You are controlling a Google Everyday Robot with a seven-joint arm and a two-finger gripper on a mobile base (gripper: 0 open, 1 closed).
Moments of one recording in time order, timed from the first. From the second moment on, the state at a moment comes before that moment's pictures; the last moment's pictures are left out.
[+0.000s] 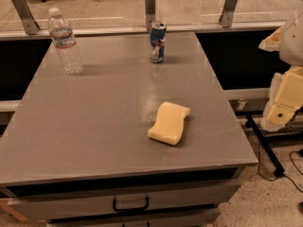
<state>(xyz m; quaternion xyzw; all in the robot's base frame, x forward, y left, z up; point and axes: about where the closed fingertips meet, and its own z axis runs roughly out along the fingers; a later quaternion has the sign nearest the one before) 0.438 -0.217 0.976 -0.60 0.78 -0.03 0.16</state>
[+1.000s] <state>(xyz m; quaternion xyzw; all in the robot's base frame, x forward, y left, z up) 0.443 -0.180 0.957 -0.73 0.66 -0.04 0.15</state>
